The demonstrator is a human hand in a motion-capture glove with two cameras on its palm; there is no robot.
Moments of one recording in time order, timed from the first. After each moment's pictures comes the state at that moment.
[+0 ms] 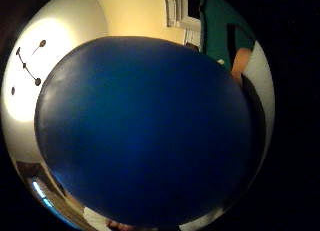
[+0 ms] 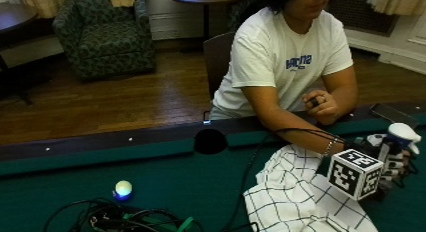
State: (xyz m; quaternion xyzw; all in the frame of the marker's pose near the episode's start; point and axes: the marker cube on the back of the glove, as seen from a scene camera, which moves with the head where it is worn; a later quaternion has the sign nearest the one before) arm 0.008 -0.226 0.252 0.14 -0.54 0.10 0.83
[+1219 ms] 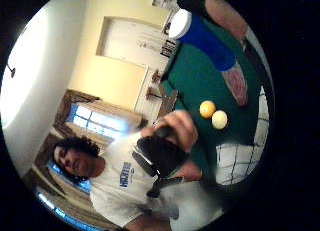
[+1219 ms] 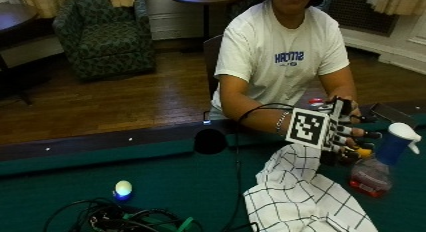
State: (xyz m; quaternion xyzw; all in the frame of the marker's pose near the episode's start) arm 0.037 -0.100 0.164 0.03 -0.38 -0.01 0.92
